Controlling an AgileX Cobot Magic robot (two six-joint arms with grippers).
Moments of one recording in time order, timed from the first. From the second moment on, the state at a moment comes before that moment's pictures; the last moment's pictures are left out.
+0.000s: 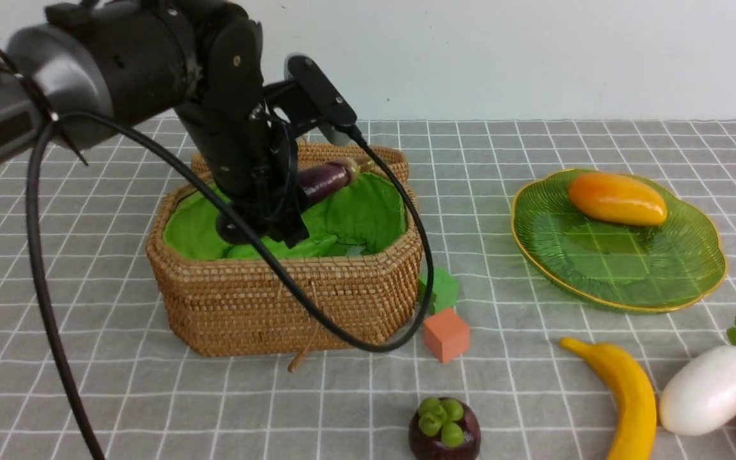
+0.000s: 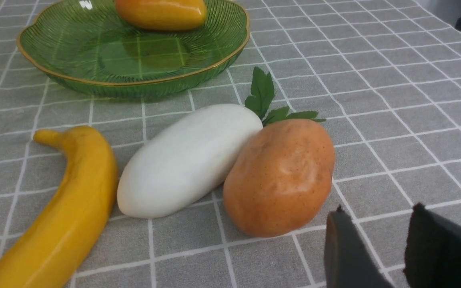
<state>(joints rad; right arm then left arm) -0.09 -0.01 0.02 -0.30 0.40 0.32 -0.46 1.86 -1.66 0.14 0.96 0.46</state>
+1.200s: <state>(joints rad) -0.09 -0.01 0.02 -0.30 0.40 0.32 -0.46 0.82 -1.18 0.11 1.23 -0.09</state>
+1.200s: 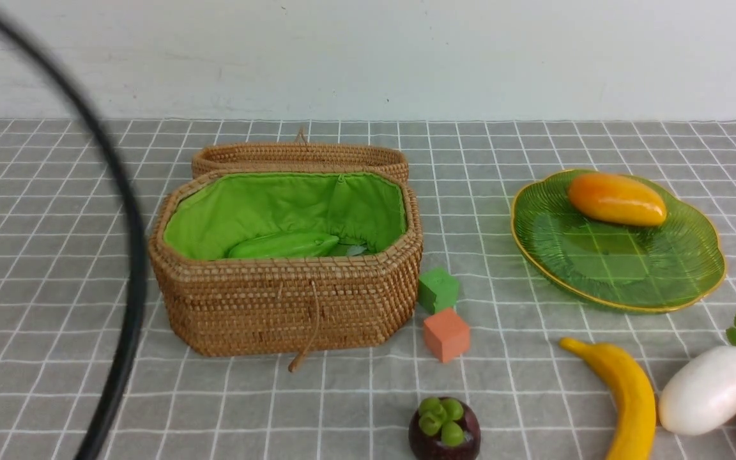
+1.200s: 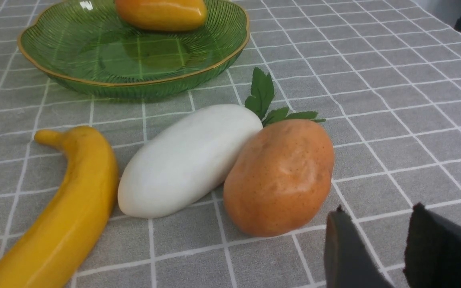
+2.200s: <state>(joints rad) -0.09 -0.01 0.02 -0.30 0.40 0.32 -0.46 0.49 -0.75 0.07 1.05 -0.18</state>
